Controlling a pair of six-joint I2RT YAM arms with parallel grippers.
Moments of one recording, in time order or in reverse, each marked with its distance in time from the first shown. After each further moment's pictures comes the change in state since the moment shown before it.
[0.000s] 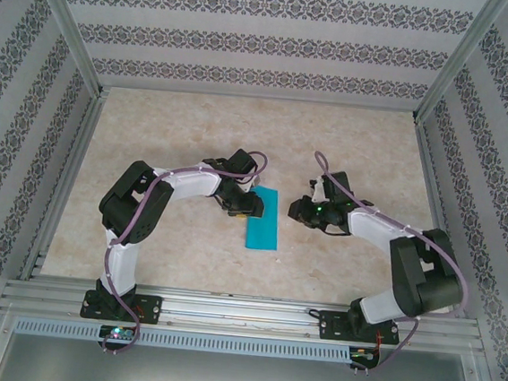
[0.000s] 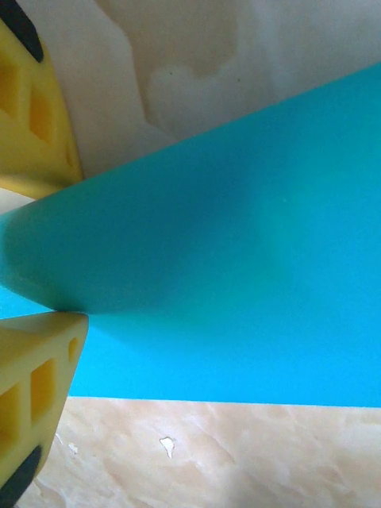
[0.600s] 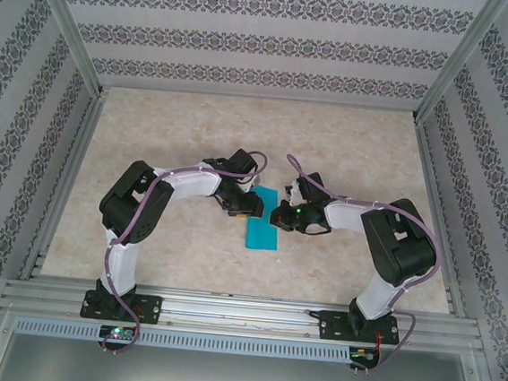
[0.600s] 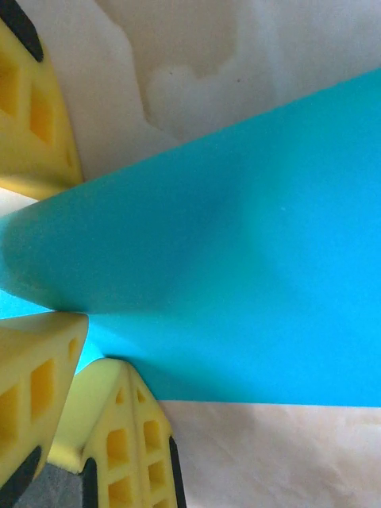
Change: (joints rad) left arm 0.000 0.002 0.003 -0.004 0.000 0.000; right arm 0.120 0.219 0.075 0.083 -0.070 0.043
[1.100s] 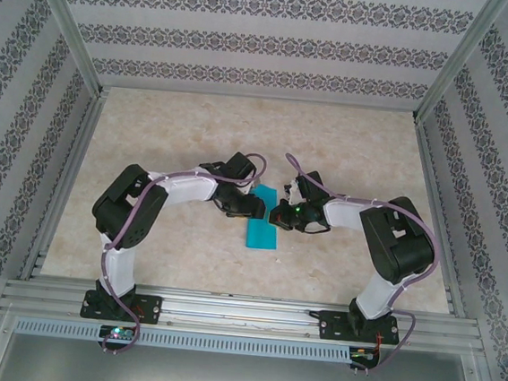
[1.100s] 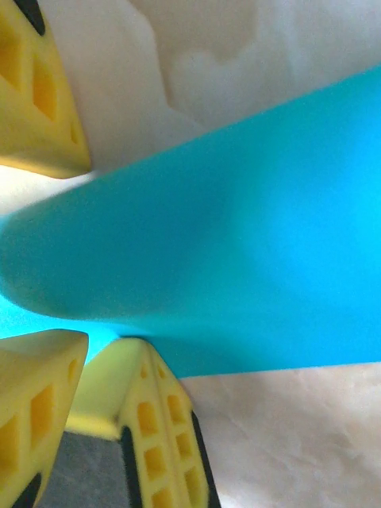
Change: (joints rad) left arm -0.010 -0.087 -0.093 0.076 -0.041 0.003; right arm 0.000 0.024 0.023 -0.012 -0.005 -0.015
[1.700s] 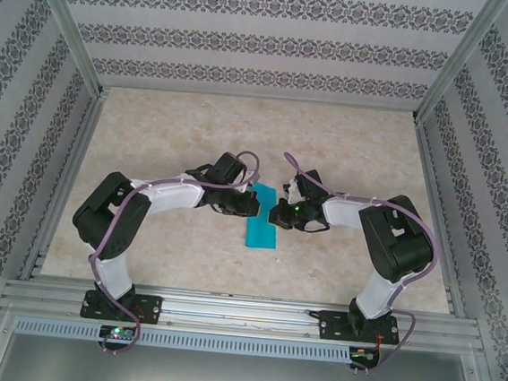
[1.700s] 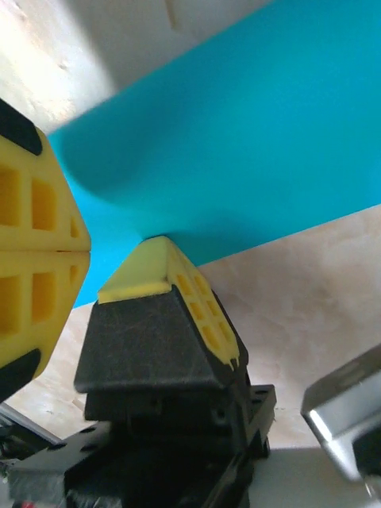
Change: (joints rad) left arm 0.013 -0.104 -0.137 0.230 0.138 0.003; right arm 0.000 0.008 0.020 -0.026 0.005 -0.020
